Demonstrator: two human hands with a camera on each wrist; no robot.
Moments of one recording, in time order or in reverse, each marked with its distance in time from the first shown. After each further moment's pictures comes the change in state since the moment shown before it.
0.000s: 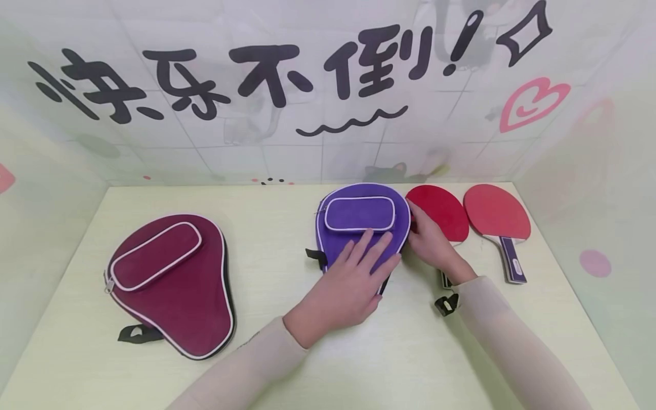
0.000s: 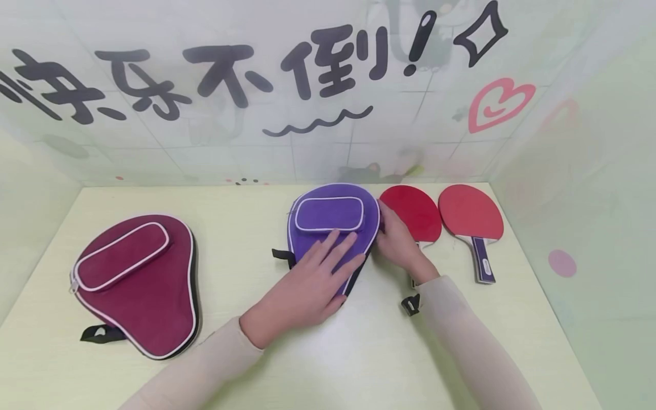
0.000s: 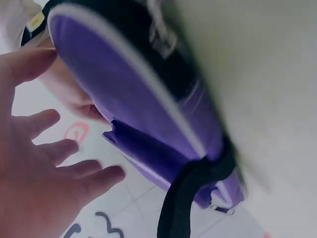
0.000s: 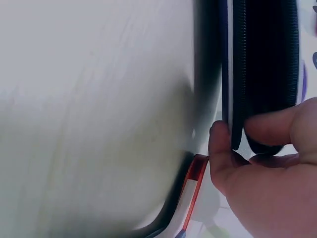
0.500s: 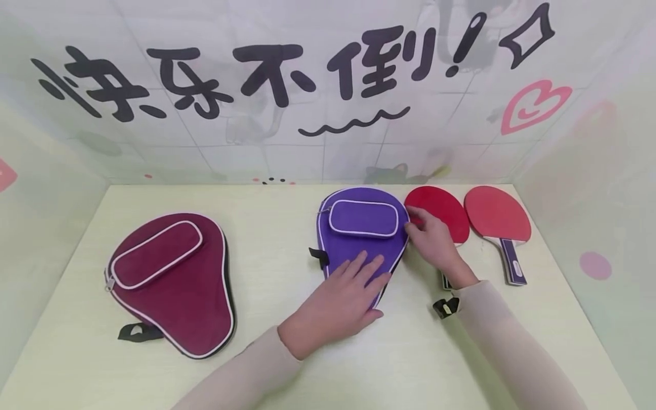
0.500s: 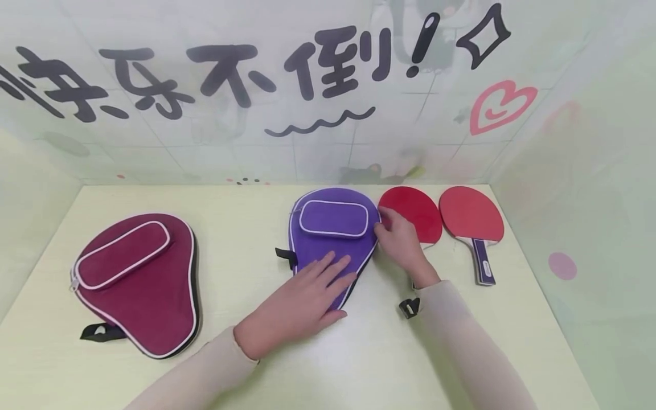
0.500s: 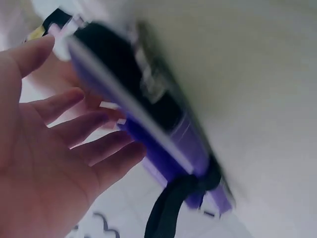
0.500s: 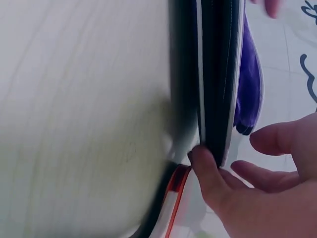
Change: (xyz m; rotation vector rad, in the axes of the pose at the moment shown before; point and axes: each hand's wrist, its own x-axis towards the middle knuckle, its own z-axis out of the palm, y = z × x) left_hand -0.018 0.007 -0.001 -0.070 -0.183 -0.060; right_hand -0.005 -0.011 -0.002 -0.040 0.095 0.212
